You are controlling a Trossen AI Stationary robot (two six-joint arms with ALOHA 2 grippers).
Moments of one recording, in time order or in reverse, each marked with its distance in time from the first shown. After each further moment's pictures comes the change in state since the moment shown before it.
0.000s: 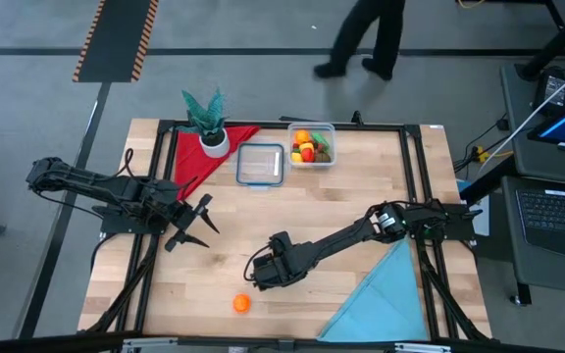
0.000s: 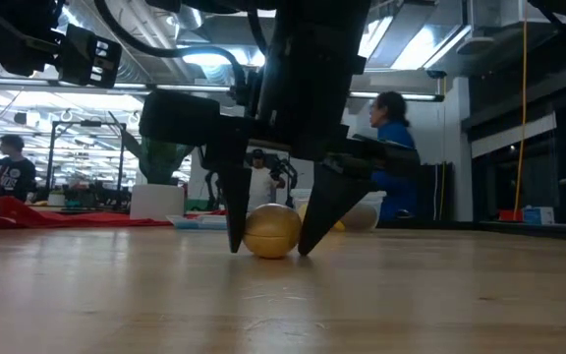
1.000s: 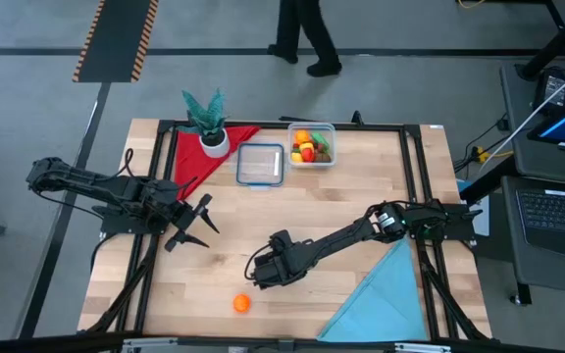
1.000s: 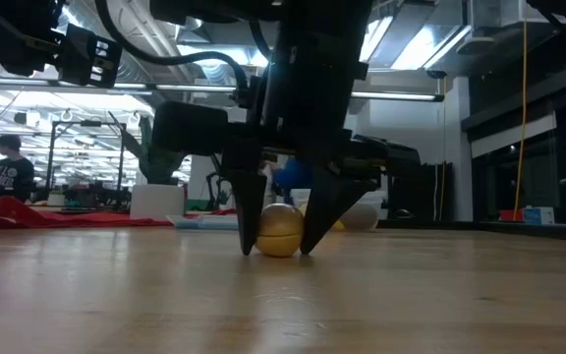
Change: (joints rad) left arm 0.000 0.000 0.000 0.000 0.000 -0.002; right arm -0.005 0.004 -0.003 -0.039 0.011 -0.020
